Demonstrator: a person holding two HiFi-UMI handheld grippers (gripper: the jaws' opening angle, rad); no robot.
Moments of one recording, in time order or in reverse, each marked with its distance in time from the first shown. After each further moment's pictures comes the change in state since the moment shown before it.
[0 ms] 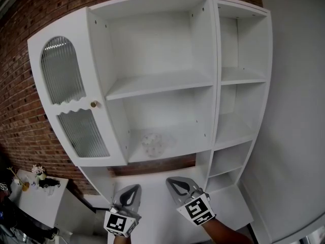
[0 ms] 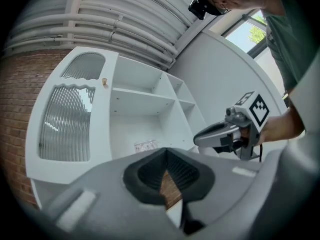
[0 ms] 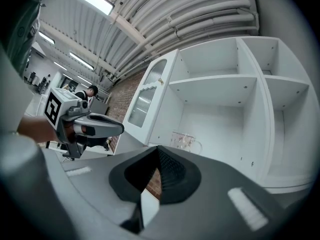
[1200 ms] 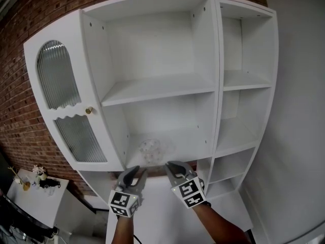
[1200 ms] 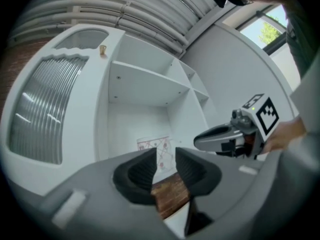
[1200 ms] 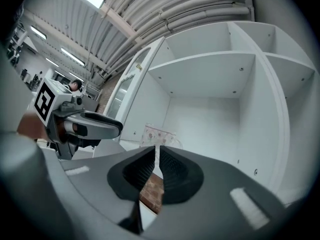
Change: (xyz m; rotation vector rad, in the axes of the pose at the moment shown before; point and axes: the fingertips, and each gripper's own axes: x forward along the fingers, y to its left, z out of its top) left arm 0.103 0.045 -0.016 -0.051 0.051 0.022; right arm 0.071 -0.086 -0.018 0.018 0.017 -0.077
